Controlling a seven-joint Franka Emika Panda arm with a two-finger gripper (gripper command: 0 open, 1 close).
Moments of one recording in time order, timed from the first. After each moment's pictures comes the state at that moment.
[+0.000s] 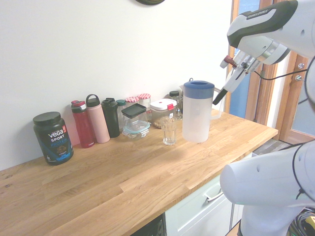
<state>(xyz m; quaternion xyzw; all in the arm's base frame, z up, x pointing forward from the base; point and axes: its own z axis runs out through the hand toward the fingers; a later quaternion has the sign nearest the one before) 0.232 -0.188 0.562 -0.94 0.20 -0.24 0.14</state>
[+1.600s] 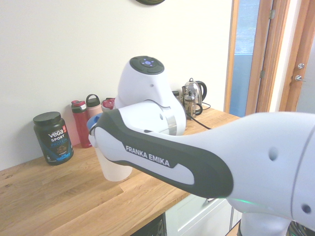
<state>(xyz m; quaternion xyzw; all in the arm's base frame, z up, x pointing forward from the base) 0.295 0.220 0.489 -0.88 0.35 -0.31 0.11</state>
